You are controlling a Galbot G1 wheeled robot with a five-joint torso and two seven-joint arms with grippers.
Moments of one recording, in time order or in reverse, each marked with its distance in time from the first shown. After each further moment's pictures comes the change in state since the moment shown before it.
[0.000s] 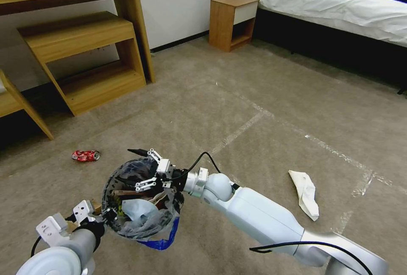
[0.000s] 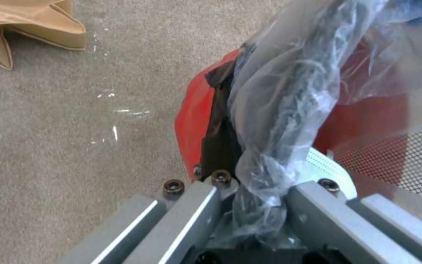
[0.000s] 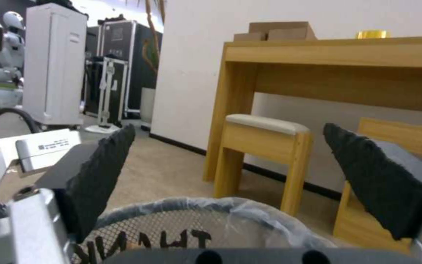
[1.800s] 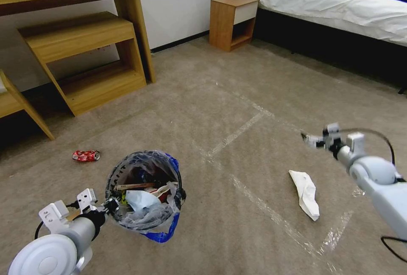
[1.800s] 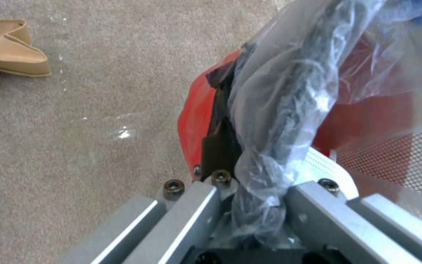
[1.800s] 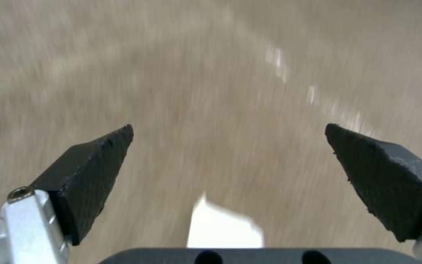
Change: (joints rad) left arm -0.044 0.125 0.001 0.038 -0.065 0.000 0.055; right arm -0.358 -0.623 0.711 -0.080 0.215 -0.753 0.448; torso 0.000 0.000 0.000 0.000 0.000
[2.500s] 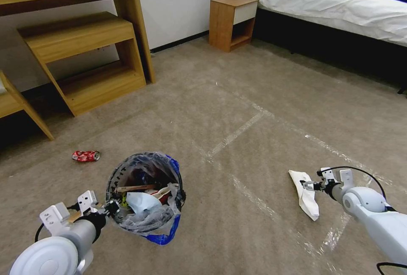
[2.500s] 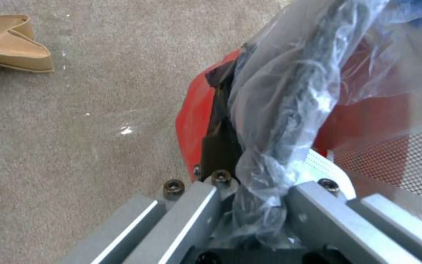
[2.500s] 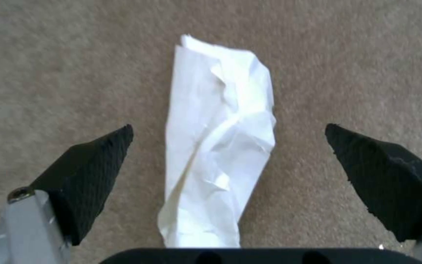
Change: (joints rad) left arm 0.007 -0.010 0.010 -0.005 0.015 0.000 -0.006; right arm -0.038 0.042 -0.049 -0.106 0.001 -0.147 0.043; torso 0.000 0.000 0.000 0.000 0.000
